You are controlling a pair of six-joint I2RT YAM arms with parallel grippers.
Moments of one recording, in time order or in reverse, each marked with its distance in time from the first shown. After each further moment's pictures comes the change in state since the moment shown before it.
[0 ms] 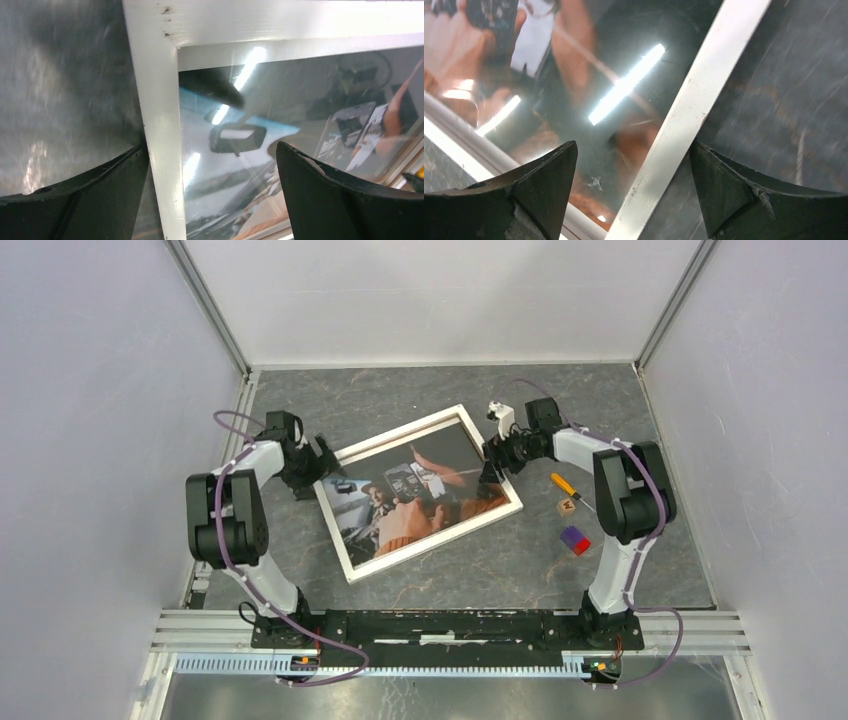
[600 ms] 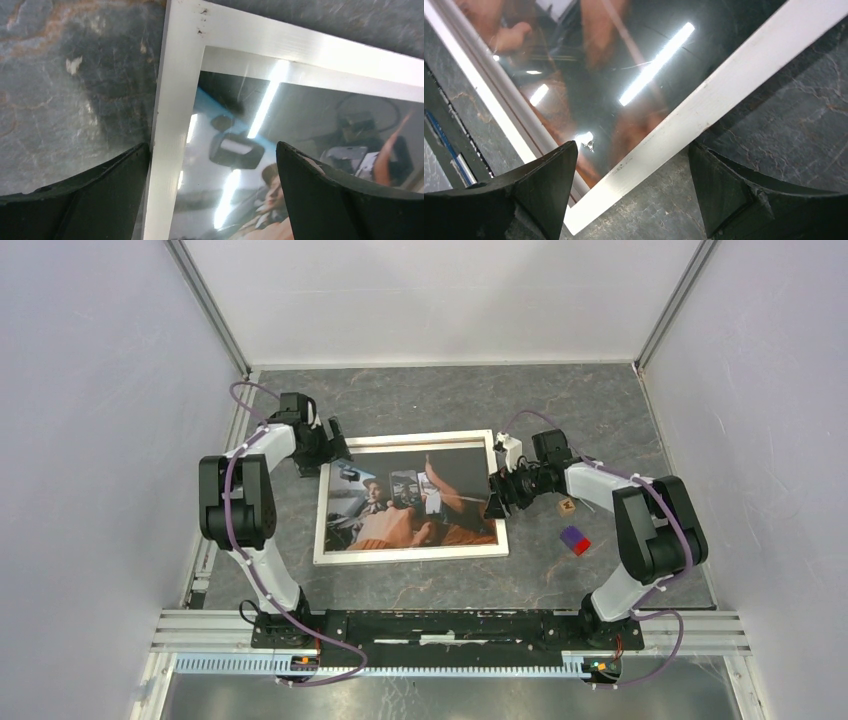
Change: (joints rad) left arm -0.077 0.169 0.221 0.053 -0.065 0.132; right arm 0.018 -0.320 -0.409 0.040 -0.037 0.082
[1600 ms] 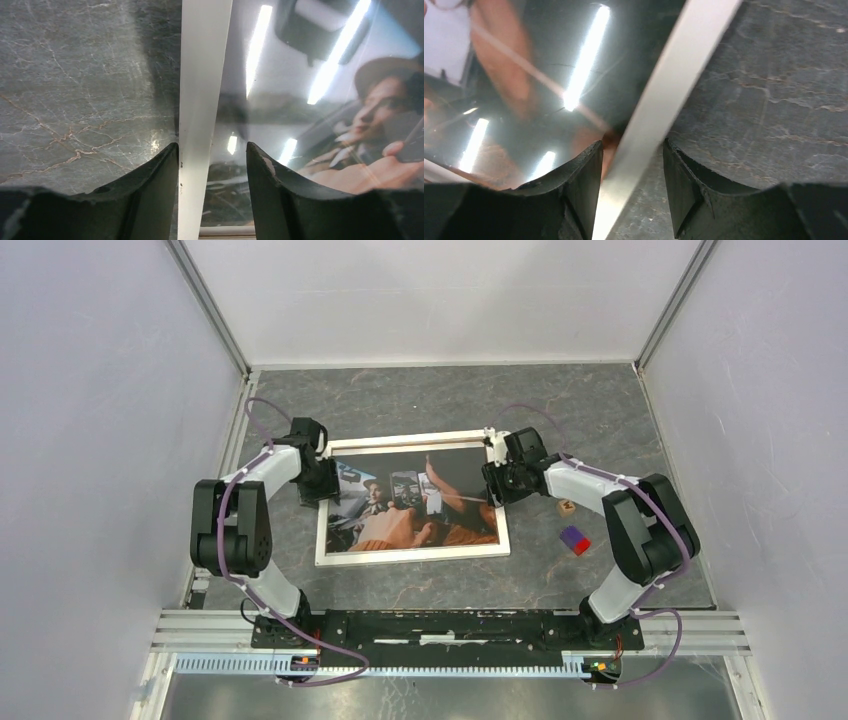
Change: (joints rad) left arm -0.069 -0.191 -0.209 -0.195 -0.167 0.118; right arm 0.151 0.009 0.078 -0.011 0.526 0.275
